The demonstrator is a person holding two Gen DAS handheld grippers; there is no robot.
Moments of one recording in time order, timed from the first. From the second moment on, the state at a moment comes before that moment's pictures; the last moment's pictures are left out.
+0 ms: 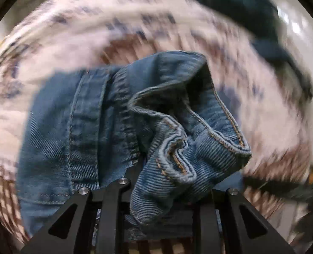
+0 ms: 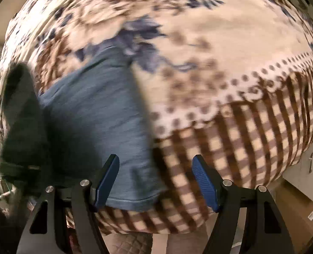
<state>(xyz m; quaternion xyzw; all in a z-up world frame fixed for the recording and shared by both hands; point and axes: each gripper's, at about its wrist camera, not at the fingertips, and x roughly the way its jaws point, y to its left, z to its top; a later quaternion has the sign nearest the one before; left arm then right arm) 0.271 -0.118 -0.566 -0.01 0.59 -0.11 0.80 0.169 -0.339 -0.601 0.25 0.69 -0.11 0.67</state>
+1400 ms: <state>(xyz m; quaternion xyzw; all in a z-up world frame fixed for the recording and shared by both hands) 0.333 0.029 -0.504 -0.17 0.58 -0.02 0.80 0.180 -0.398 -0.583 0.36 0.65 -0.02 0.67</state>
